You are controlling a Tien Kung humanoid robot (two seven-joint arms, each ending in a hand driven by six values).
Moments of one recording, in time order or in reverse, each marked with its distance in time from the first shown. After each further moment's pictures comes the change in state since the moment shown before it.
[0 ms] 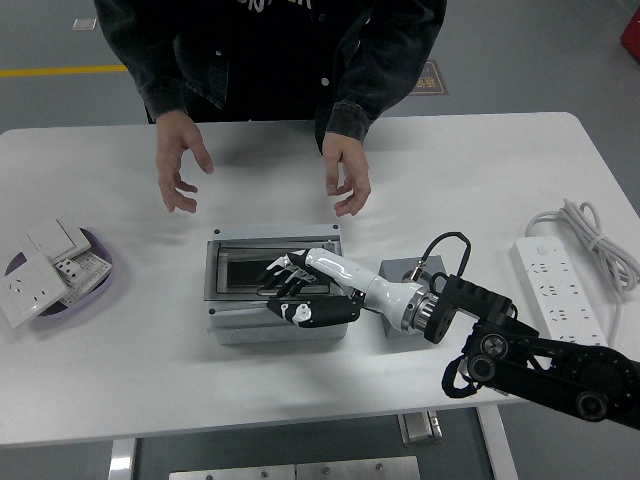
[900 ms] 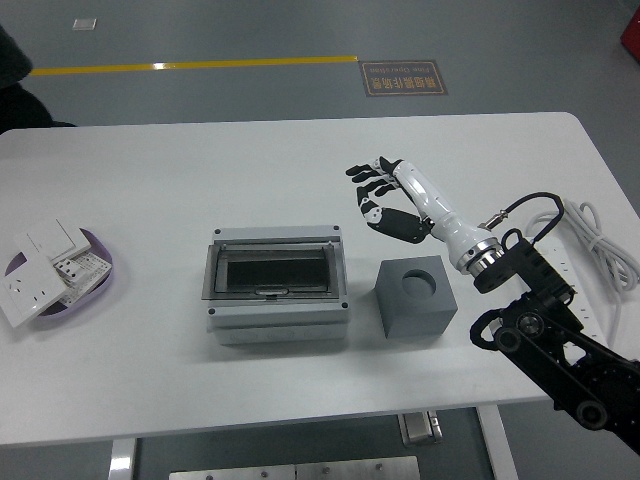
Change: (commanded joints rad) left arm 0.016 -0.011 -0.026 0.000 0.016 0.003 0.017; right arm -0.327 0.172 0.623 -0.094 -0.465 -0.042 -0.019
